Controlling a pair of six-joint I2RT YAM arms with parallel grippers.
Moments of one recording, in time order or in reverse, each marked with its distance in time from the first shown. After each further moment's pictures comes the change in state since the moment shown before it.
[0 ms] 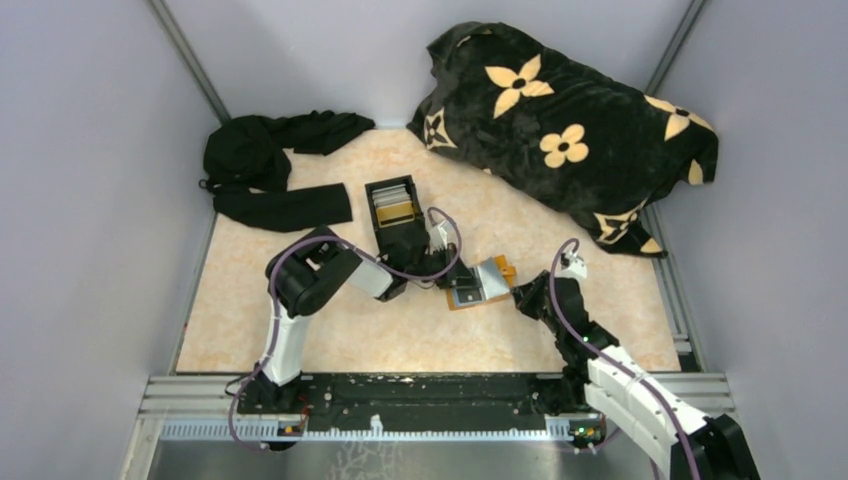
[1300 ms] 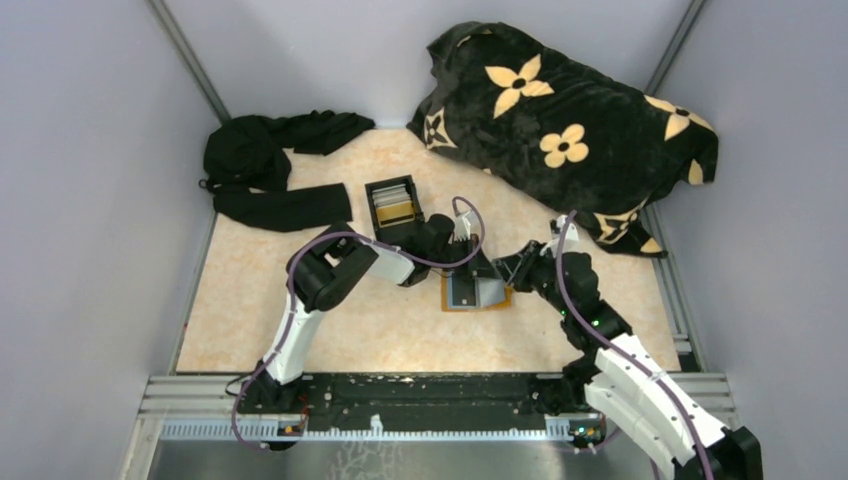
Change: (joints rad) left arm -0.045 0.126 0.300 -0.222 -0.013 0.072; right arm 0.005 0.002 0.262 -0.064 -0.237 -0.150
